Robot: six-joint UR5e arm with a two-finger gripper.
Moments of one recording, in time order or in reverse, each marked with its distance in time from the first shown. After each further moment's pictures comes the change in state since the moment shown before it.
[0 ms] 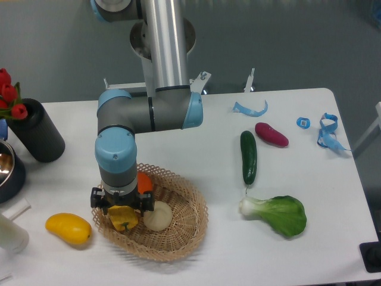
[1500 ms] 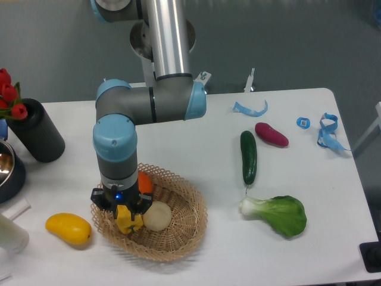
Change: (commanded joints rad) arm 0.026 0.064 0.048 -0.012 0.000 0.074
